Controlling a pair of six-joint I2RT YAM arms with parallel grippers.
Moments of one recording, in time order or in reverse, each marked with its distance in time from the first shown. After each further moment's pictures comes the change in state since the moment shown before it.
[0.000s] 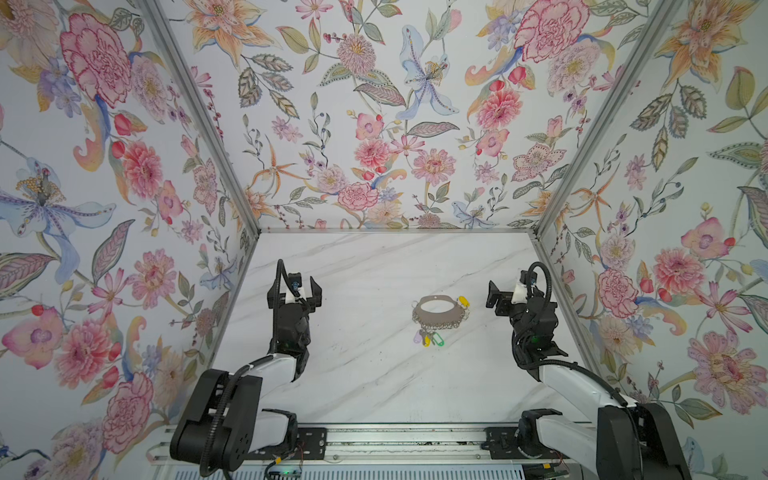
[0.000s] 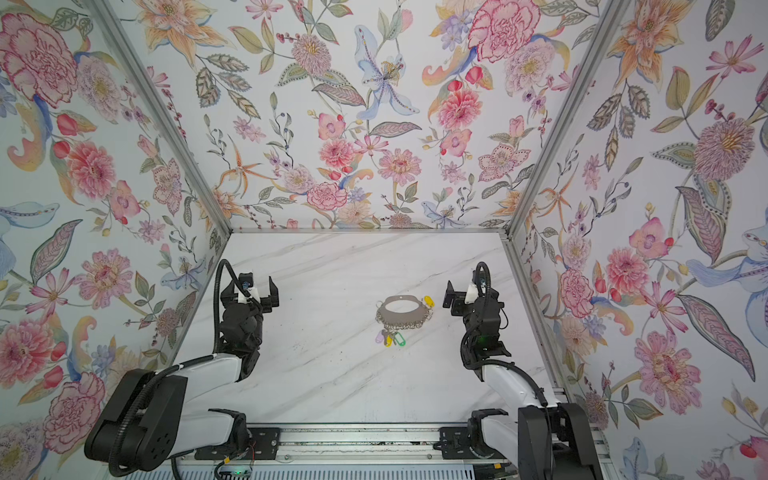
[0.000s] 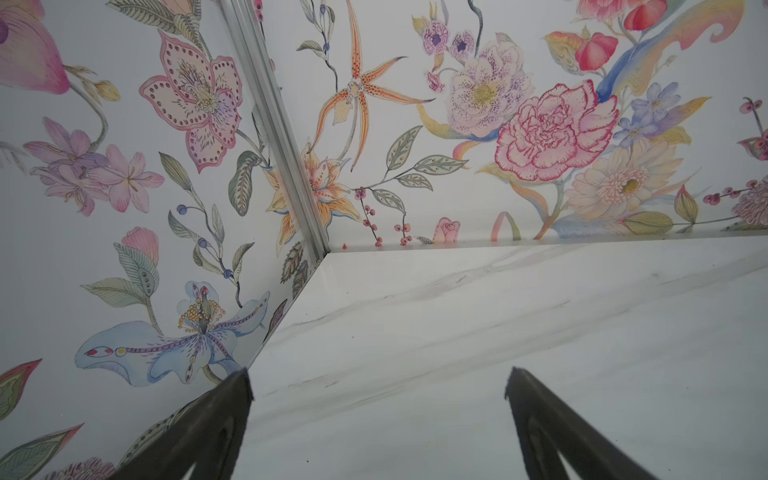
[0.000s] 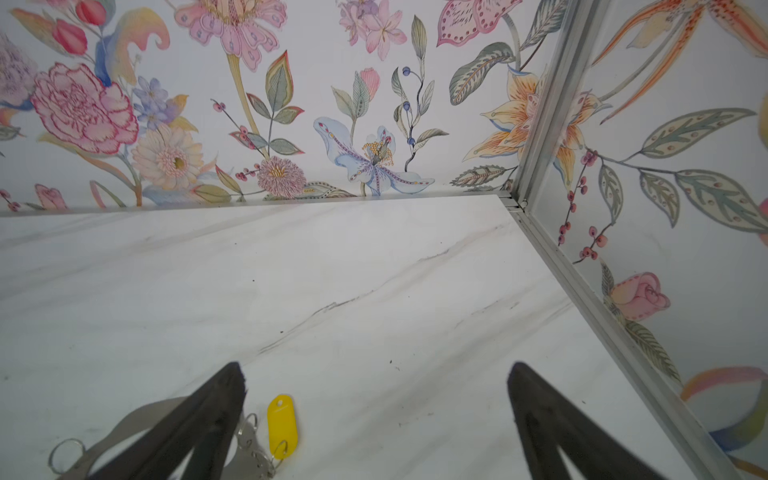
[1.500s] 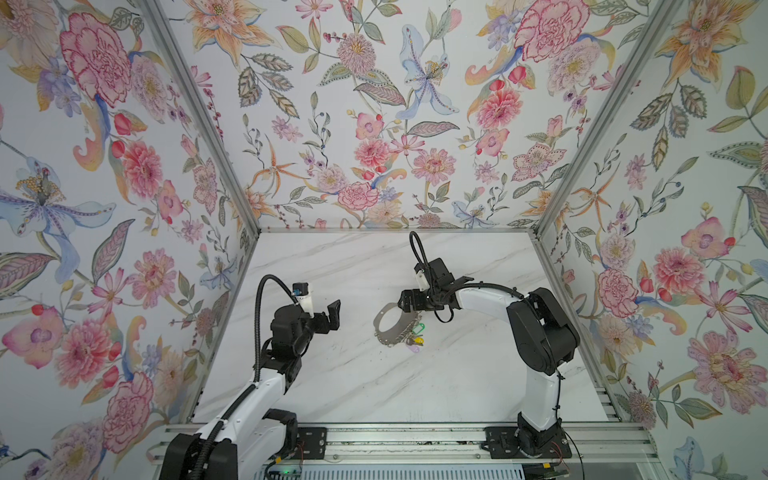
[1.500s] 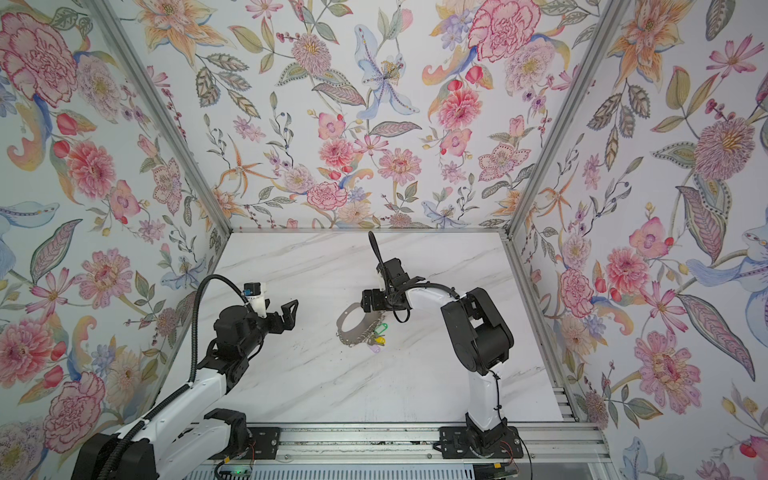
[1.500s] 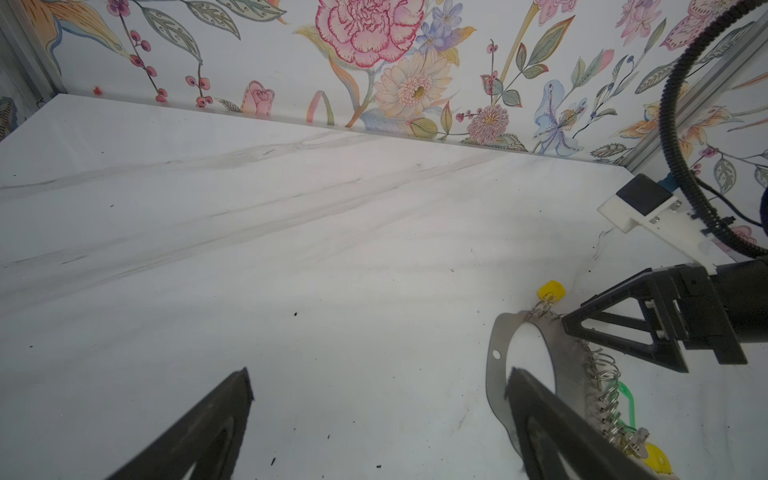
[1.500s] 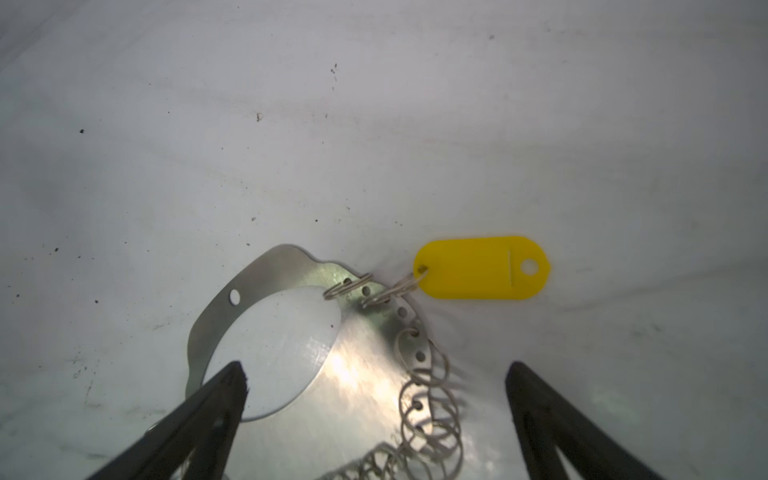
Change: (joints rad) left arm -0.007 -0.285 0.005 -0.605 0.539 -0.367; right arm 0.457 0.841 0.853 -0.824 -0.271 0.247
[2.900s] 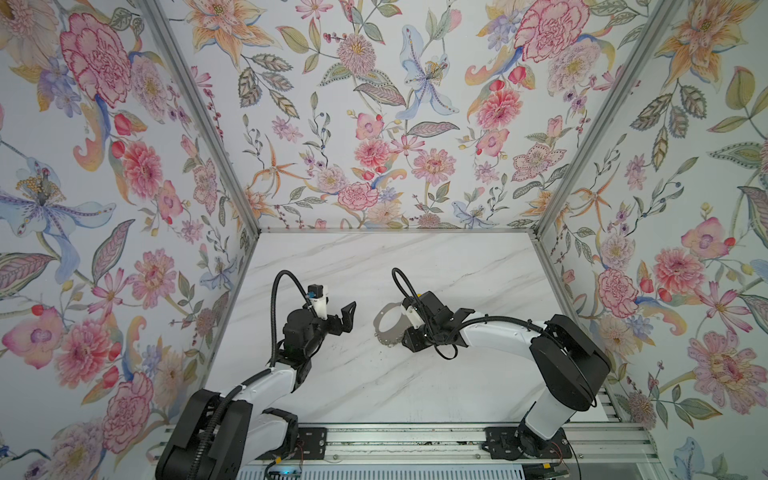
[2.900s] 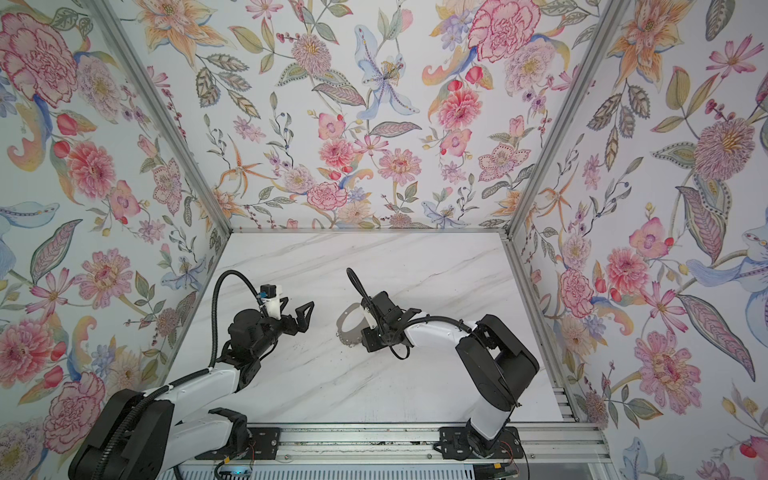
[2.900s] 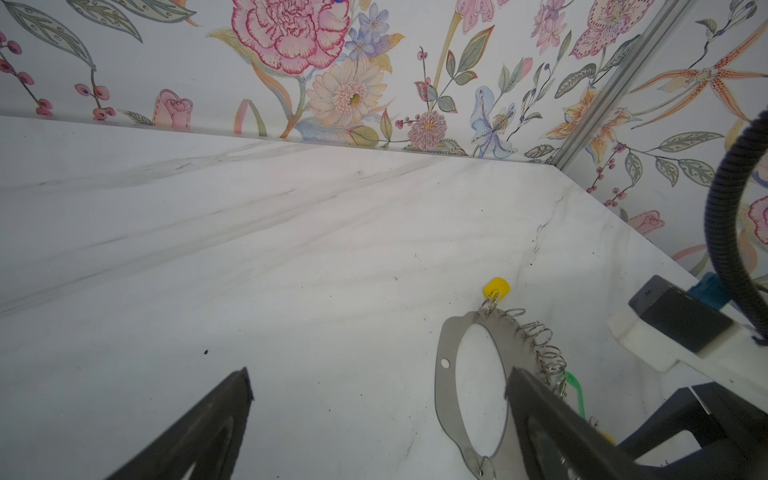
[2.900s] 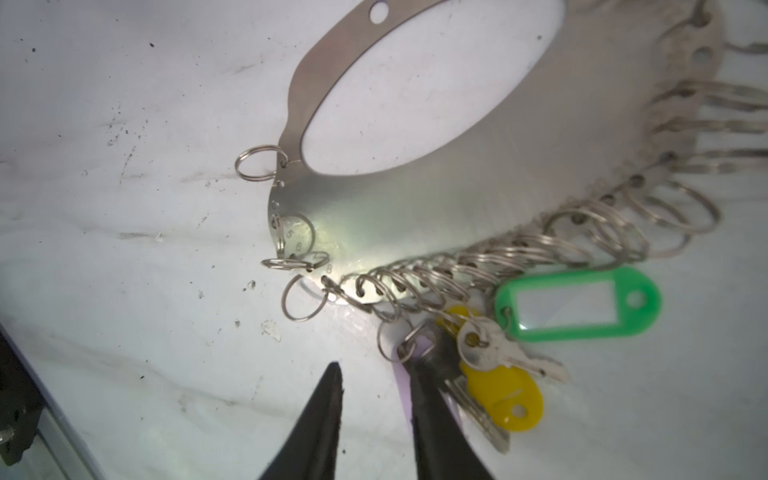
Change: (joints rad) left arm -0.096 0.202 -0.062 0.356 0.048 -0.025; right arm 0.227 -0.211 -0.303 0.026 -0.011 0.002
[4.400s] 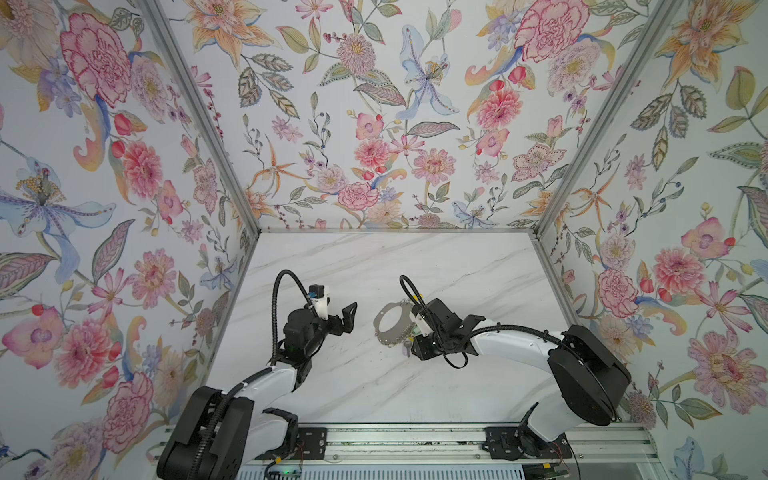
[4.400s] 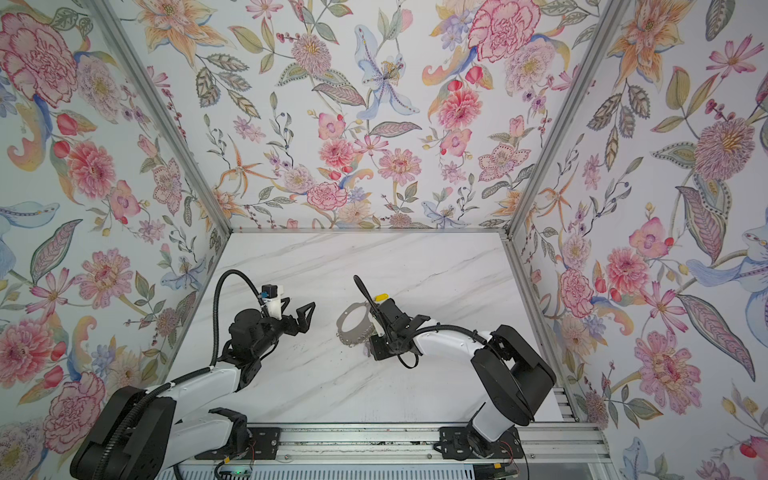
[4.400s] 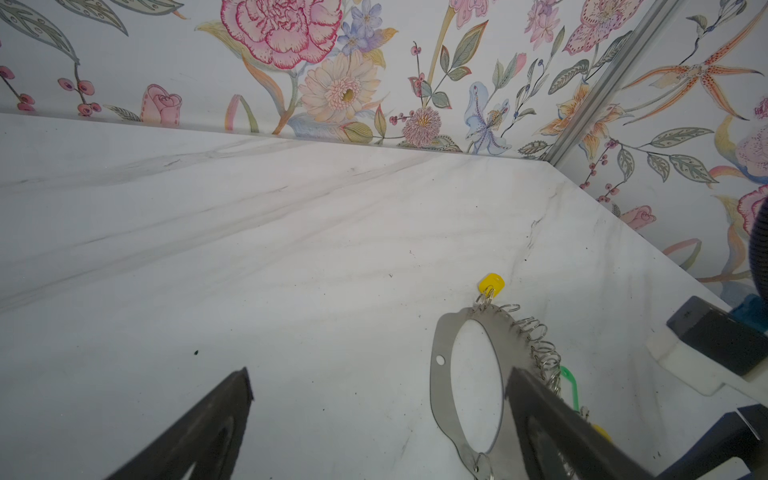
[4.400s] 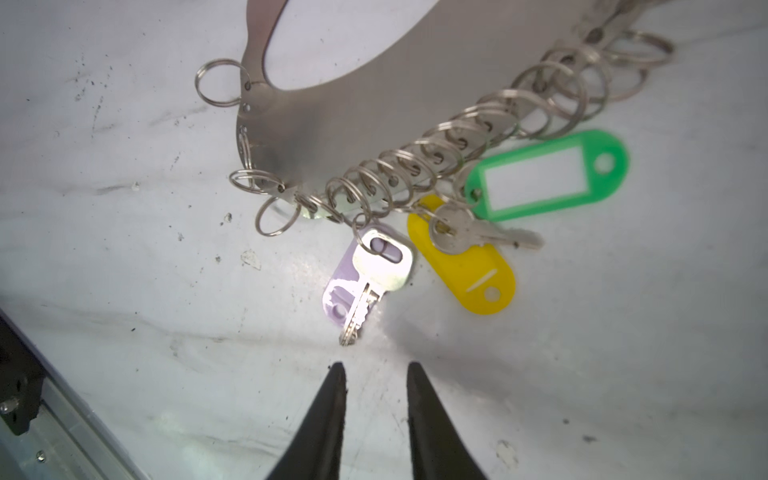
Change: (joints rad) left arm 0.000 0.011 0.000 0.010 0.019 0.000; right arm 0.023 -0.111 -0.087 -0.060 0.013 0.066
